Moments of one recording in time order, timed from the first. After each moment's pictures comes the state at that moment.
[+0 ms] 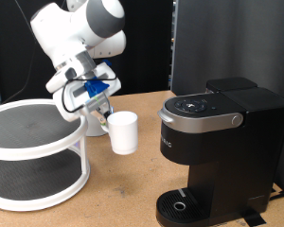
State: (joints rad) arm 0.09 -0.49 -0.31 -2.88 0.79 2.62 -0.82
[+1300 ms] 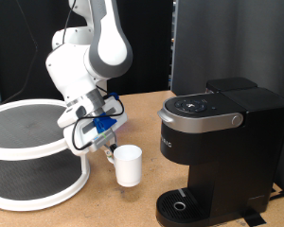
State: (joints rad) arm 0.24 -0.14 -0.32 -2.82 1.43 2.76 -1.37
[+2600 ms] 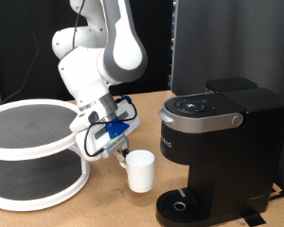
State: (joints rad) arm 0.25 -0.06 -0.23 -2.75 1.52 2.78 -1.31
